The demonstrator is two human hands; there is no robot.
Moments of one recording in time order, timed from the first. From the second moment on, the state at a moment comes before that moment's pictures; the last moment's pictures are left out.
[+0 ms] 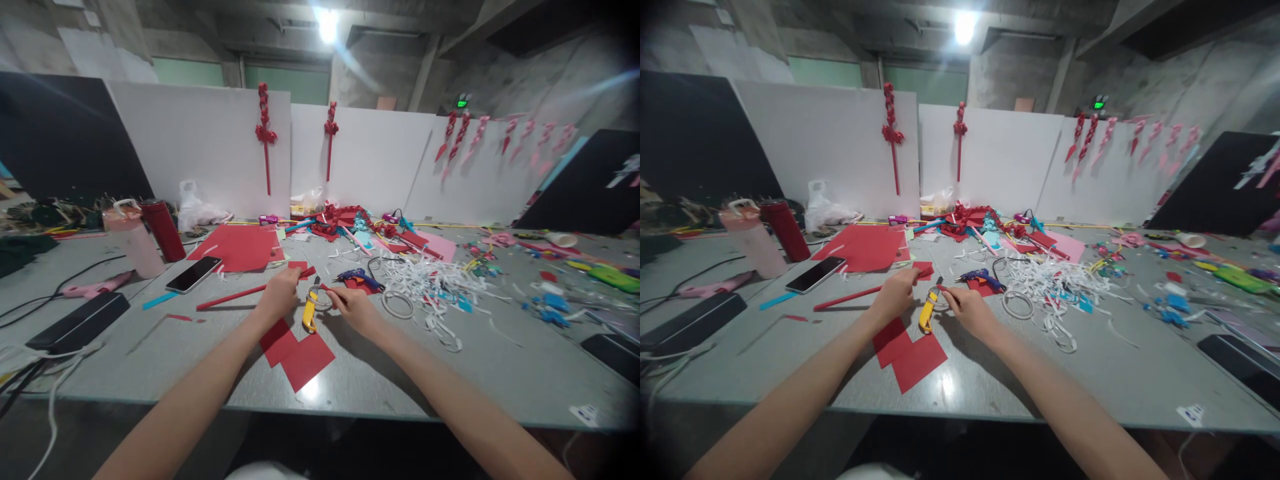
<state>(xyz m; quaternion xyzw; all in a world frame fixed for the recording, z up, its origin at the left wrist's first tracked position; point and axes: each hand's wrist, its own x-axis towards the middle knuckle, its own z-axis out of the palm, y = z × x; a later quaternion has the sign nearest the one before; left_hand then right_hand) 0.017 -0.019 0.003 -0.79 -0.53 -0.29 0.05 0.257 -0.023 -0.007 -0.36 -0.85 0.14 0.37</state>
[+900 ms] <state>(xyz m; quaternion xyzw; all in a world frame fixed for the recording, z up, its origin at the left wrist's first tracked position) 0.026 -0.026 -0.003 -0.83 -0.45 -0.34 -0.05 0.257 -0.029 0.002 -0.37 -0.85 0.10 0.37</state>
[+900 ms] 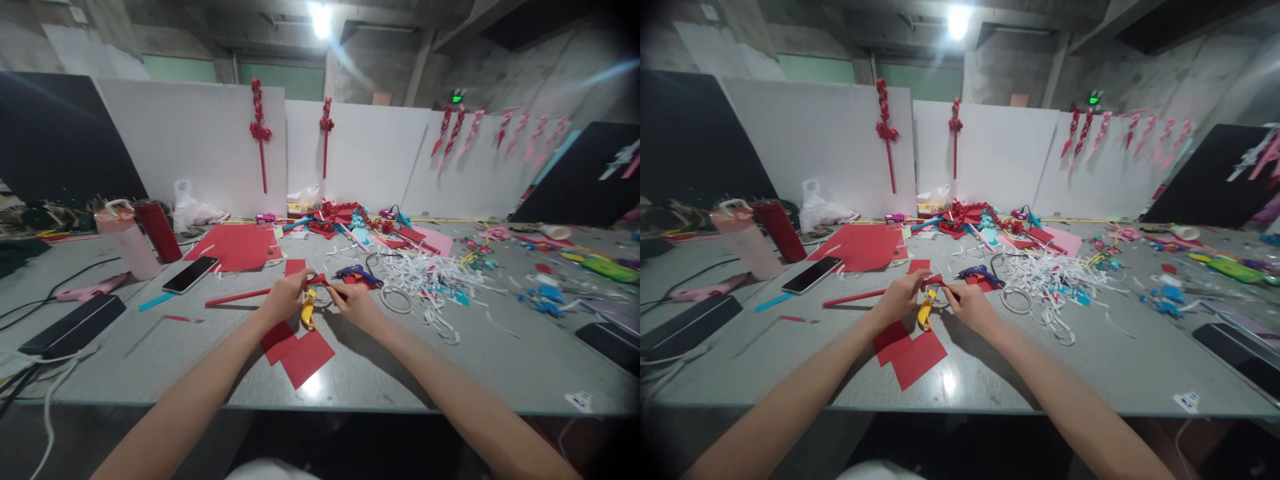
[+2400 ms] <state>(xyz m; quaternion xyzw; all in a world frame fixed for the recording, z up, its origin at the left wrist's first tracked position) 0.041 -0.037 0.003 -0.84 -0.35 -0.42 -0.03 0.237 -0.040 -0.011 -0.37 -0.72 0.32 0.49</state>
